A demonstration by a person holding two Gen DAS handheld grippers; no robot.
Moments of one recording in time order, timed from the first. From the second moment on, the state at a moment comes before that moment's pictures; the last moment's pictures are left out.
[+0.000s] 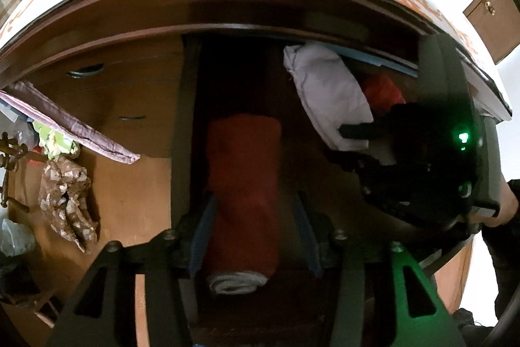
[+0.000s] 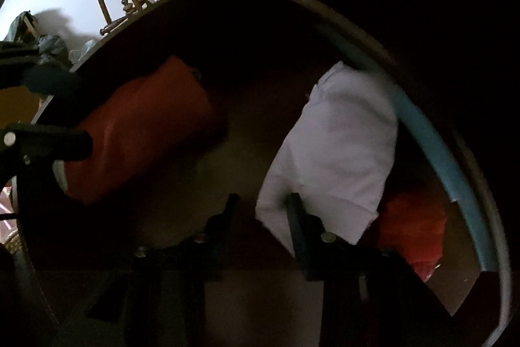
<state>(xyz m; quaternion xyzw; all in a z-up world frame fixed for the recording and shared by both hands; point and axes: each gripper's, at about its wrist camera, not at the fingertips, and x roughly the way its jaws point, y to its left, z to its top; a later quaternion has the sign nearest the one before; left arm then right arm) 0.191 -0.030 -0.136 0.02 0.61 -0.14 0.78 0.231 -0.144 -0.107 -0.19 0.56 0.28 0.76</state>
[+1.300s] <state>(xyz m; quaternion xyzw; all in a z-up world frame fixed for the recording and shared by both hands) 0.200 -0.077 -0.140 -0.02 0.64 -0.19 0.75 0.239 -0.287 -0.118 -0.02 0.56 0.26 0.79</state>
